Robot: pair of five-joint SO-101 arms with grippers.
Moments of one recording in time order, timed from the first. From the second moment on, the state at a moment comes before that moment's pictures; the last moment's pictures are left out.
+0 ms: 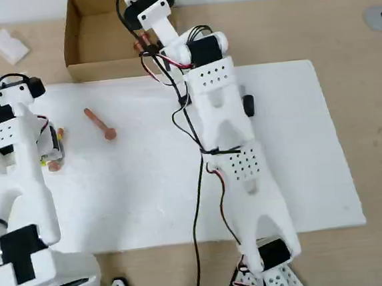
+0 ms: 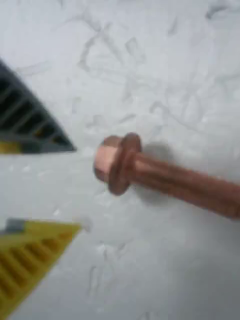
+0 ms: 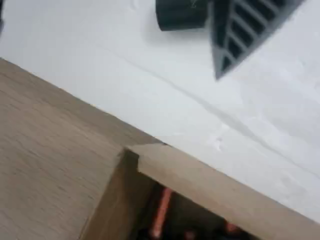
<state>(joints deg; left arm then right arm) -22.1 -1.3 16.3 75.3 -16.3 -22.0 62.1 -93.6 93.8 5.9</state>
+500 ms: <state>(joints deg) -25.0 9.3 15.9 65.6 -26.1 -21.9 60.2 -93.6 96.6 6.0</state>
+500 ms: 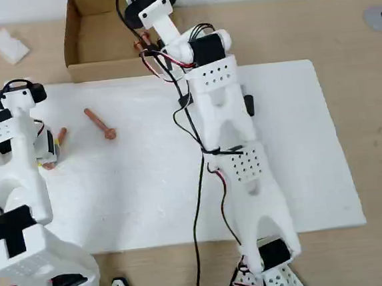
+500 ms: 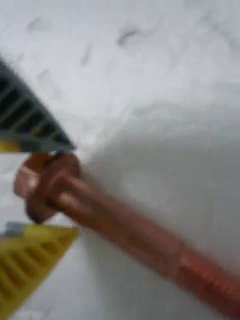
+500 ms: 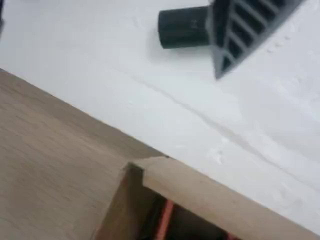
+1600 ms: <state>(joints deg) -22.9 17.5 -5.5 85.3 -76.7 -21.9 60.2 -93.6 96.6 6.0</state>
